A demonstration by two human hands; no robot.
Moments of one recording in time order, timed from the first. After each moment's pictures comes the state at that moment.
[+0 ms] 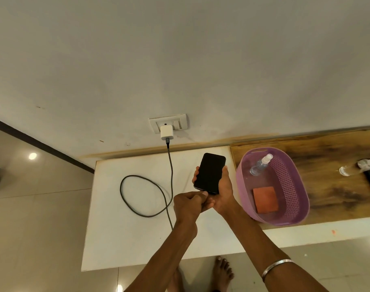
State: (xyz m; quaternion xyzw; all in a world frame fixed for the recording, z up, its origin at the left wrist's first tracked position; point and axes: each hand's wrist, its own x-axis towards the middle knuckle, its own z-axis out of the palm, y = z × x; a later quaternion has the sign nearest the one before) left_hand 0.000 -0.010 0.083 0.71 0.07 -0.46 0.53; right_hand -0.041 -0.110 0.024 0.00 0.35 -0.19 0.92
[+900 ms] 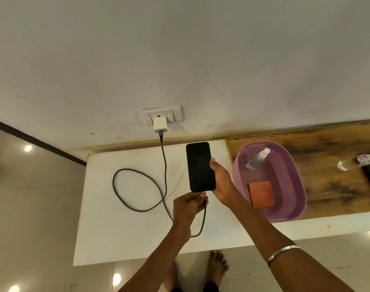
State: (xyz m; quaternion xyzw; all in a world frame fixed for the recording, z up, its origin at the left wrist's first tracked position) left_hand -0.015 -0.002 0.037 0.69 0.05 -0.49 0.53; right_hand -0.050 -0.136 0.011 -0.32 0.54 -0.12 0.77
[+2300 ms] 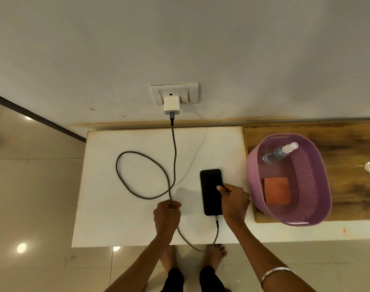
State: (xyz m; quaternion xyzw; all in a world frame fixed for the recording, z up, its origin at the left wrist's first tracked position) left_hand 0.019 0.067 -0.048 0.87 0.03 -0.39 0.30; right_hand -0.101 -0.081 -0.078 -0.68 0.63 -0.08 0.36
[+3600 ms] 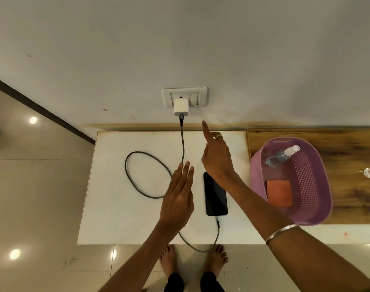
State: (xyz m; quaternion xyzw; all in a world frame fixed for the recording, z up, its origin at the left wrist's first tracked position) left_hand 0.035 0.054 -0.029 0.81 -0.49 -0.07 0.31; right_hand 0.018 -0.129 0.007 -0.88 0.38 -0.11 0.26
